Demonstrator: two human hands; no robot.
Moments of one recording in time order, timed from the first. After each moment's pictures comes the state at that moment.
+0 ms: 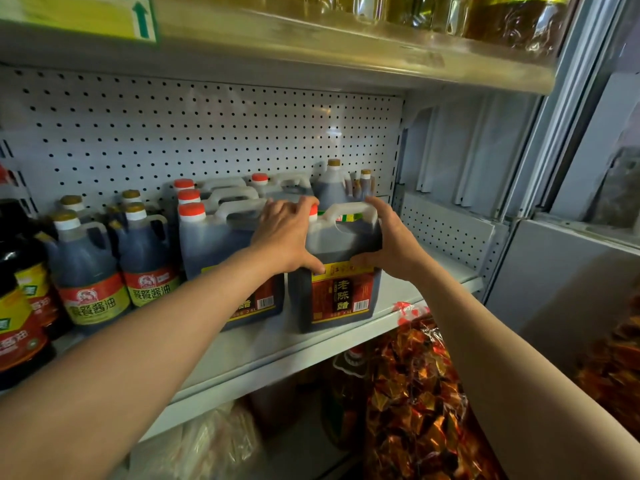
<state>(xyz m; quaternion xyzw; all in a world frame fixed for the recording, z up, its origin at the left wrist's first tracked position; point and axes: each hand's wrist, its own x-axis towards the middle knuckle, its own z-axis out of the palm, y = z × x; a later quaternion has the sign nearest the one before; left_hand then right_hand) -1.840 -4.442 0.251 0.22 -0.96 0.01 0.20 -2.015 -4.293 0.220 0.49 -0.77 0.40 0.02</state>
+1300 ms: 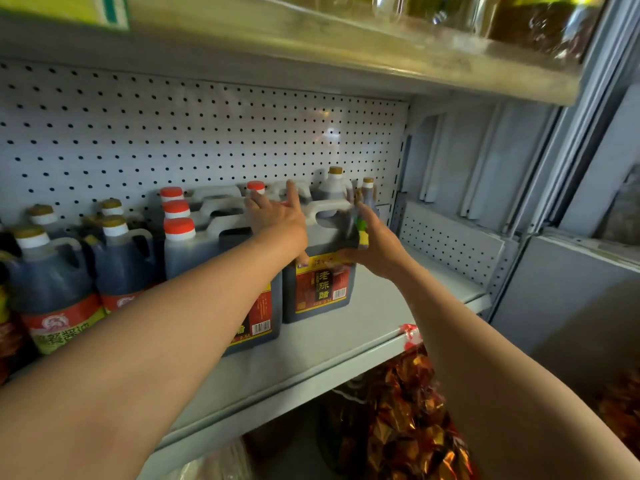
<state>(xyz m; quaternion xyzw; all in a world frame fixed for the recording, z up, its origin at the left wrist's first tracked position) -1.893 -4.472 0.284 0.42 -0.90 0.10 0.06 -2.034 -4.350 0.228 0.45 -0.80 0.39 0.01</state>
